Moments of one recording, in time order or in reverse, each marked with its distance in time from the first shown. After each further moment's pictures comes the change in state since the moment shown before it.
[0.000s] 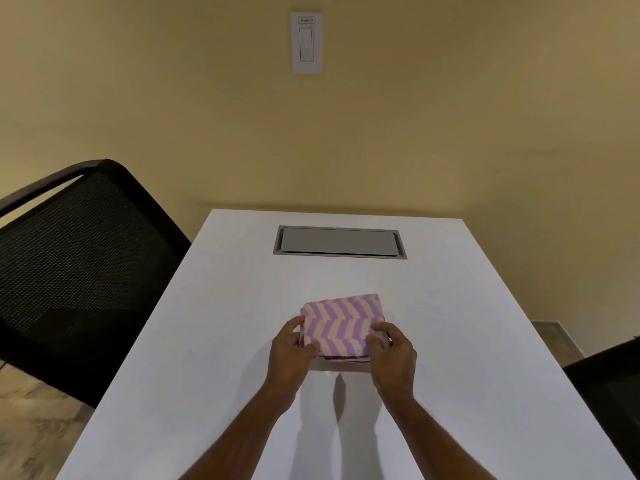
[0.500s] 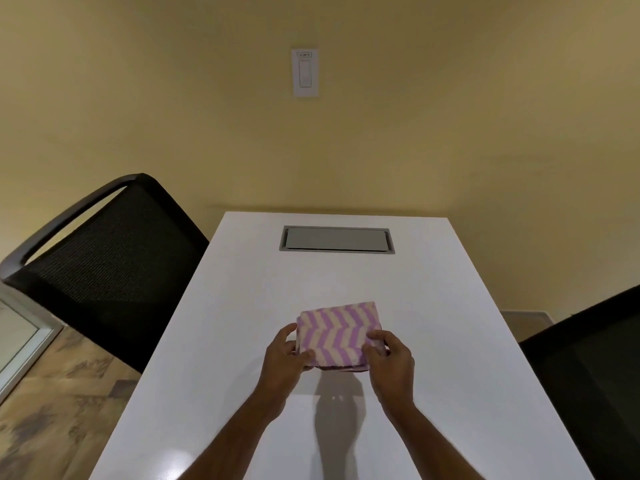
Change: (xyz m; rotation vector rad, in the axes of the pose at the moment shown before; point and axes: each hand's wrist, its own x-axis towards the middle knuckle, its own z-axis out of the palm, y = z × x) left_hand -0.122 0.052 -0.022 -0.095 -0.041 -0.103; right_hand -0.086 -0.040 -0.079 0.096 -0.084 0.045
